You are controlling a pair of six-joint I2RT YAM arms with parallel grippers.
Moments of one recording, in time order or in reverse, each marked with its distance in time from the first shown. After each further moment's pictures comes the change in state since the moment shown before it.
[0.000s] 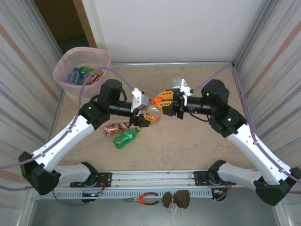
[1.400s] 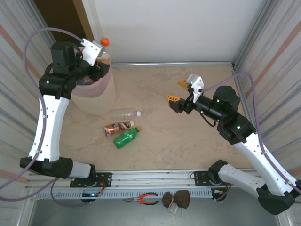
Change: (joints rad) left arm 0.517 0.183 0.657 -0.453 -0.642 0.045; right arm -0.051 -0.116 -0.060 -0.055 0.411 -0.032
